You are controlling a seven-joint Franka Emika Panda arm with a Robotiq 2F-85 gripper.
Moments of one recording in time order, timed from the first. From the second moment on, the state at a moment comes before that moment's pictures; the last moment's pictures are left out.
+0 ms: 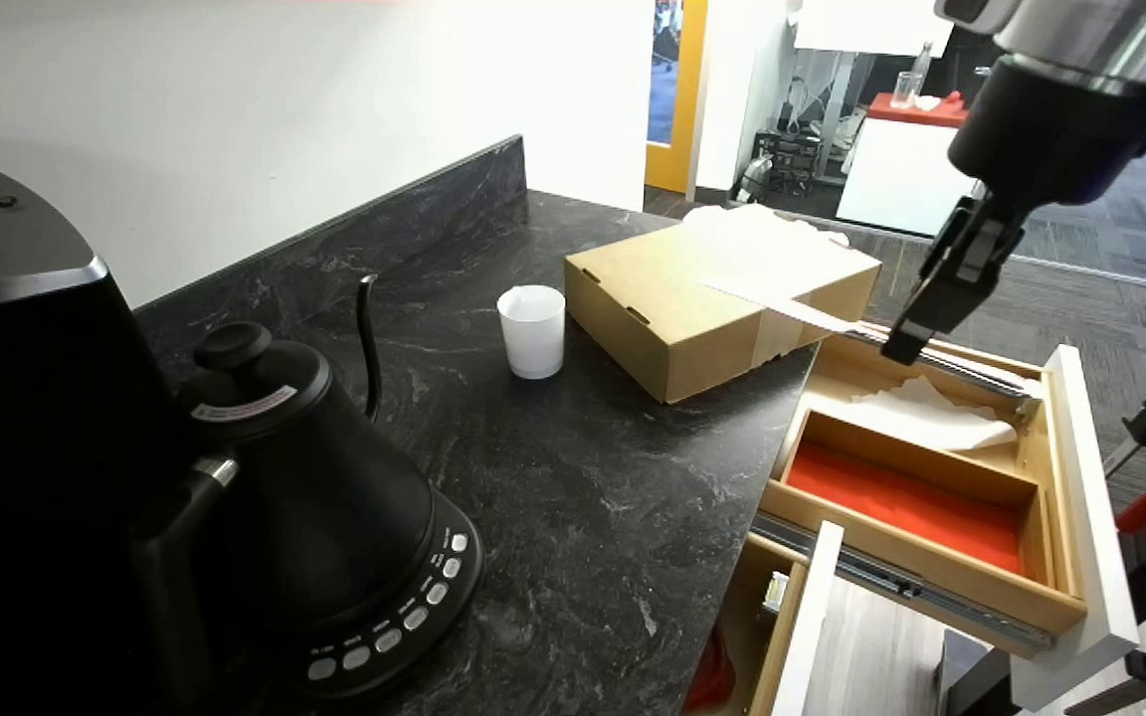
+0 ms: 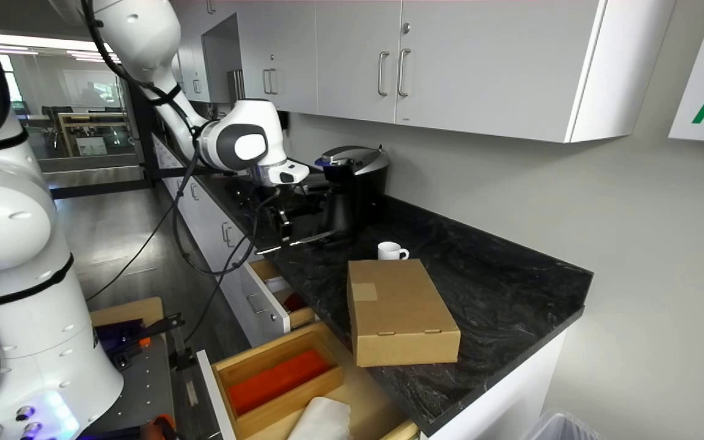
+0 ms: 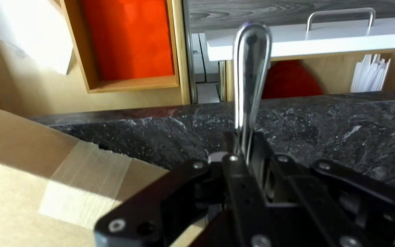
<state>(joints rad) 0.21 -0.09 0.16 -2.65 -0.06 2.72 0.45</state>
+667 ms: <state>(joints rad) 0.15 -0.17 0.19 -2.79 -0.06 2.73 0.48</state>
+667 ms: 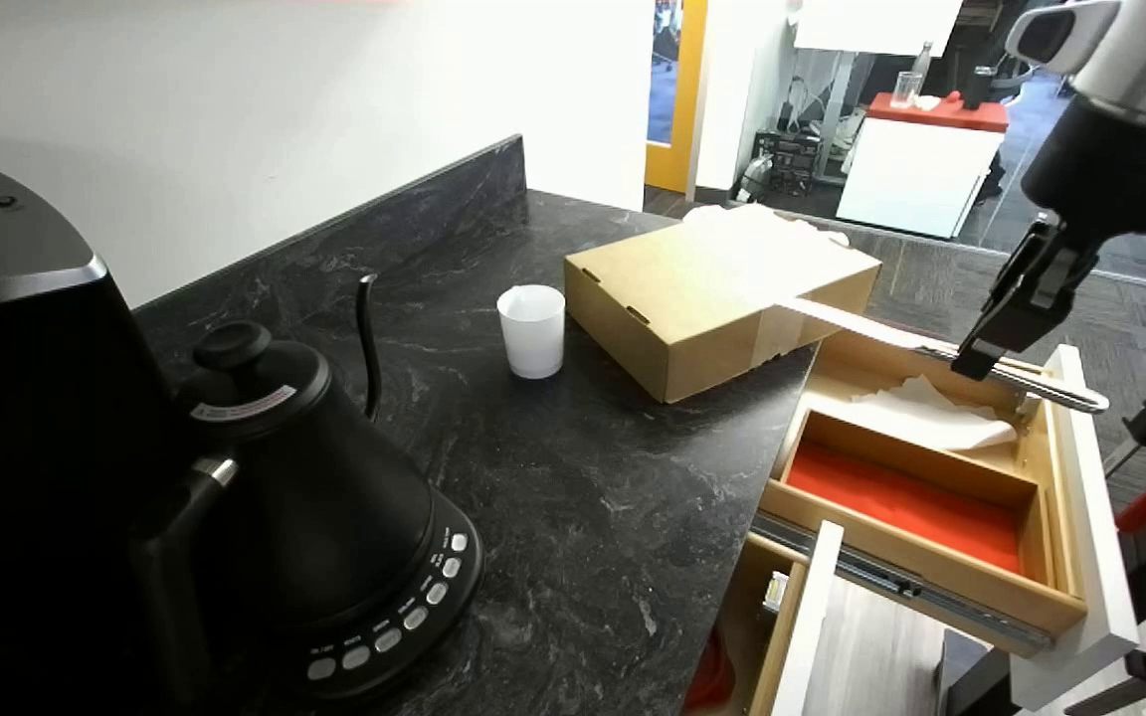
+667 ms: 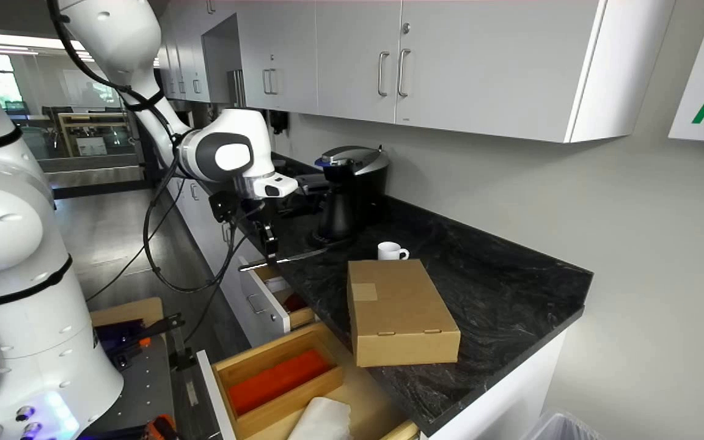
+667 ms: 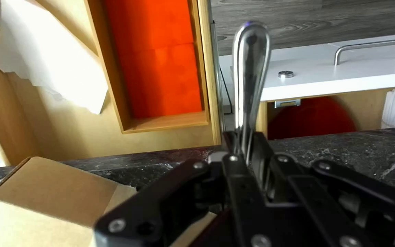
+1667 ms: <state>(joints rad) 0.09 -0.13 0.01 -2.78 0.11 2.73 -0.02</state>
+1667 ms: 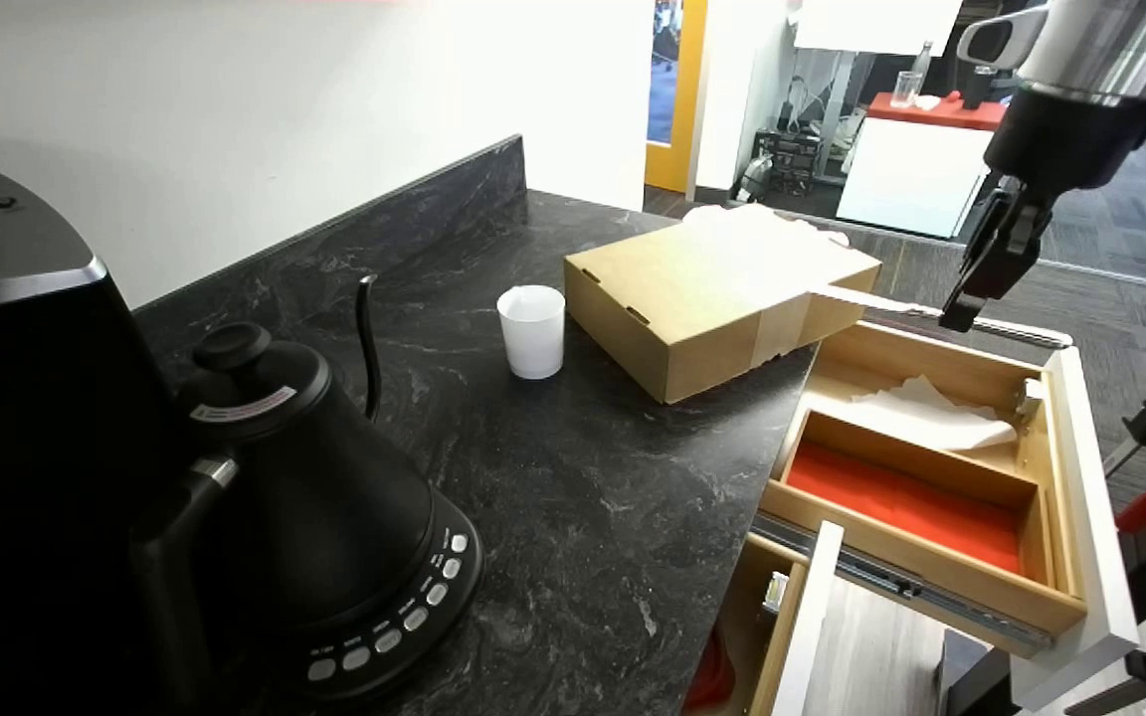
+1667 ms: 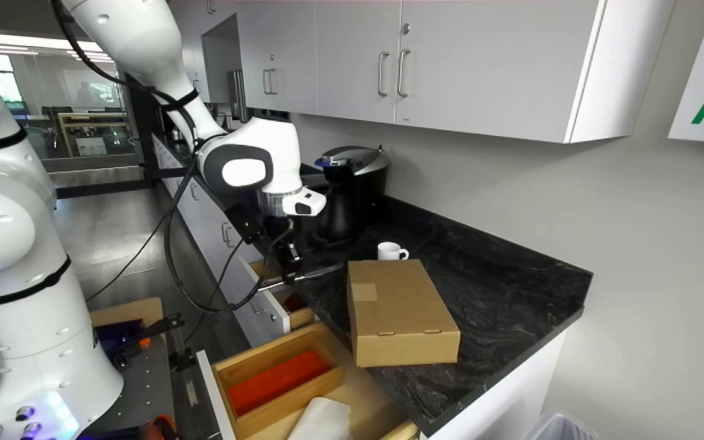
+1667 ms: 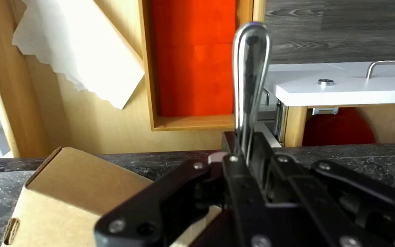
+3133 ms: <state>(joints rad) 0.11 0.15 0.06 -2.78 0.69 2.72 -0.51</state>
